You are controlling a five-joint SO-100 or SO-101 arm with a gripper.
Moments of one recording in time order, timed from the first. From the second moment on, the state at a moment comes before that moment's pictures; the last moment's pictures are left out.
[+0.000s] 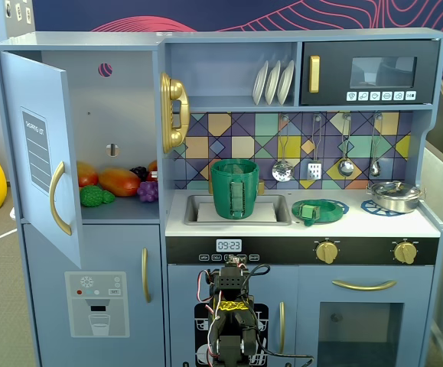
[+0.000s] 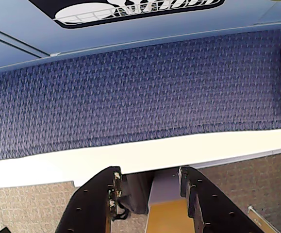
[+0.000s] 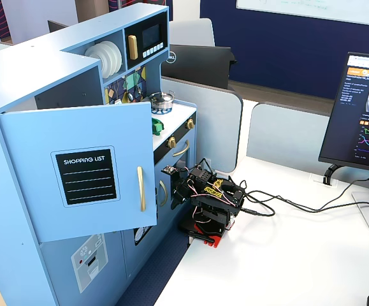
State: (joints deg) arm -0.7 182.5 171.8 77.3 -87.0
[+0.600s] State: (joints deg) arm 10.9 179.3 169.8 71.8 -89.2
